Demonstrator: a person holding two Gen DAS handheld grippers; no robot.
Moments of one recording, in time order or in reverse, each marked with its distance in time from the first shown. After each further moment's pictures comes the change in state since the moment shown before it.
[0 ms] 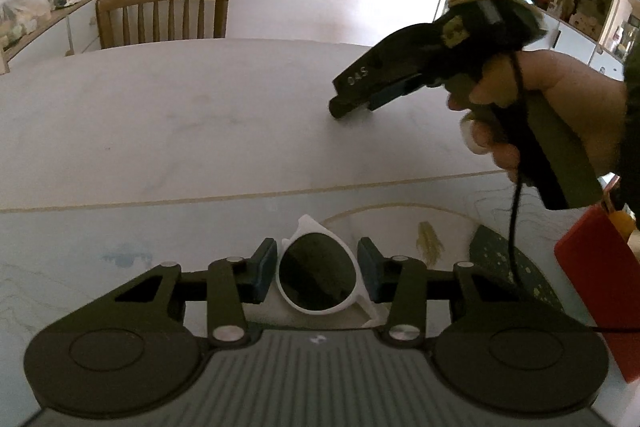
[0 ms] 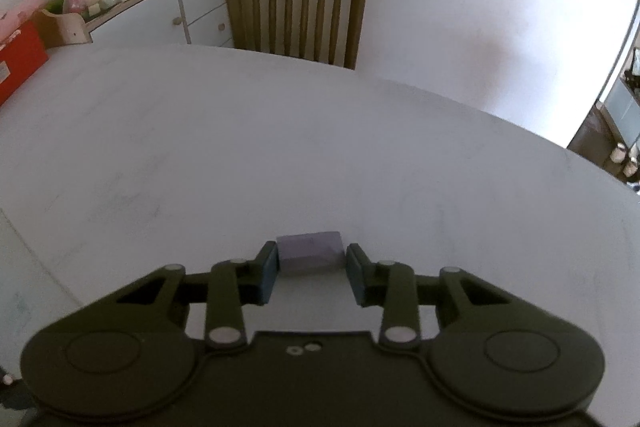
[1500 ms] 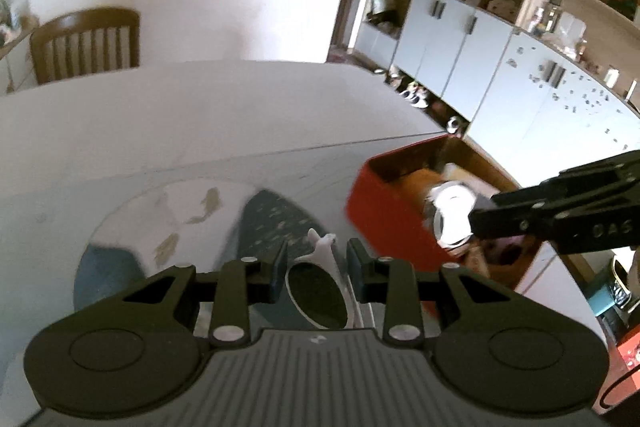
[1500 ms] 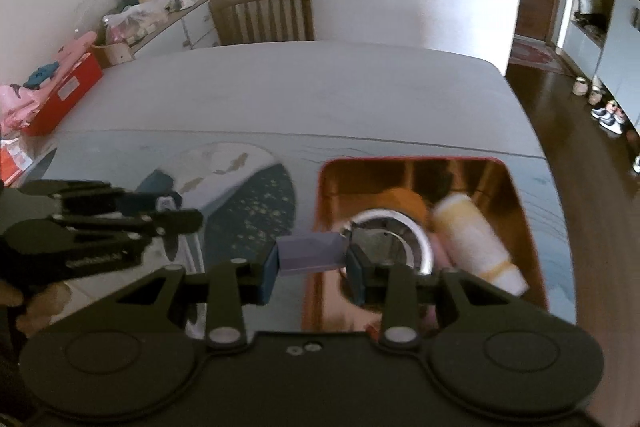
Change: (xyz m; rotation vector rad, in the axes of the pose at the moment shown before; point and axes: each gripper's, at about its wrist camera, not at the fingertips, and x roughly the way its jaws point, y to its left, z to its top) left arm -0.104 -0.135 -0.031 0.111 -0.024 -0.180; right arm -0.264 -0.069 -0.209 0.180 -0.064 0.007
